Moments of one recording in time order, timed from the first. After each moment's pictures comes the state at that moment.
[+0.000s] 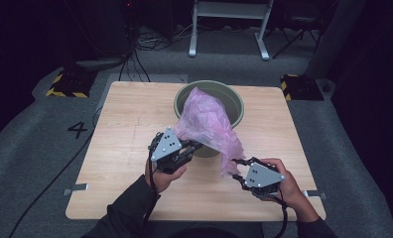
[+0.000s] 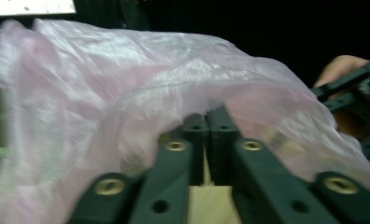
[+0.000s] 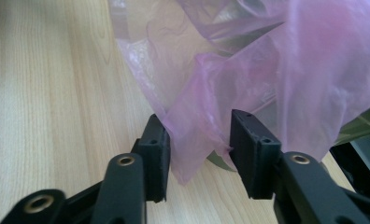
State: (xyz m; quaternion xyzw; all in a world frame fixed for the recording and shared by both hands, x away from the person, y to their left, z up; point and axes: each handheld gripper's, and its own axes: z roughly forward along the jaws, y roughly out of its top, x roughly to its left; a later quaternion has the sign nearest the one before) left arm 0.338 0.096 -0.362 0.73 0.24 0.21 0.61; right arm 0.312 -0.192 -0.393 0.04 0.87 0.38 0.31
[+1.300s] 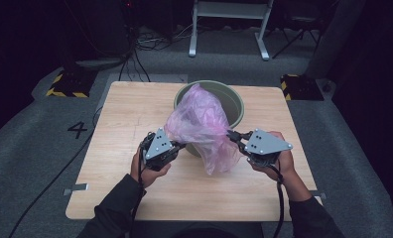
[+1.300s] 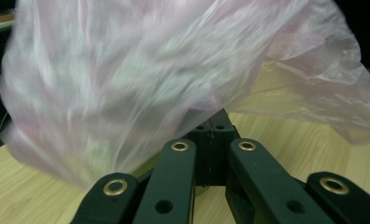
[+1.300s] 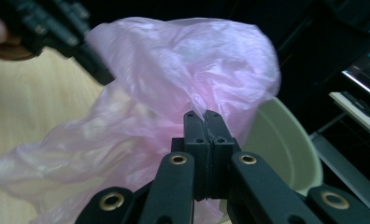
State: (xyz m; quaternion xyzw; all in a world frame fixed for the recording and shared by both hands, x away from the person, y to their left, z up) left arm 0.357 0.129 -0.391 0.78 0.23 0.25 0.52; right arm 0.350 -0.174 -0.325 0.10 0.81 0.46 0.35
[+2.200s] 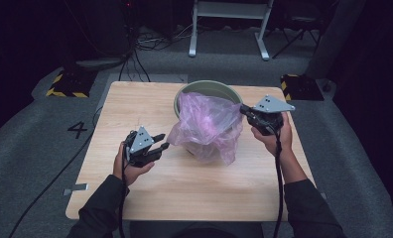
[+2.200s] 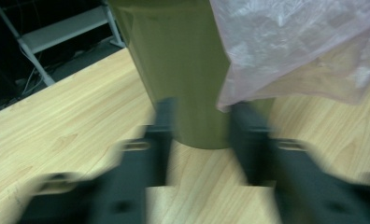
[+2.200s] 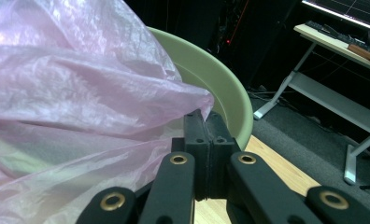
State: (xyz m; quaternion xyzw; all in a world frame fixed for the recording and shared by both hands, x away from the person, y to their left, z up) left arm 0.369 0.177 -0.411 0.79 0.29 0.25 0.48; right arm 0.436 -0.198 -0.330 0.26 0.78 0.45 0.33
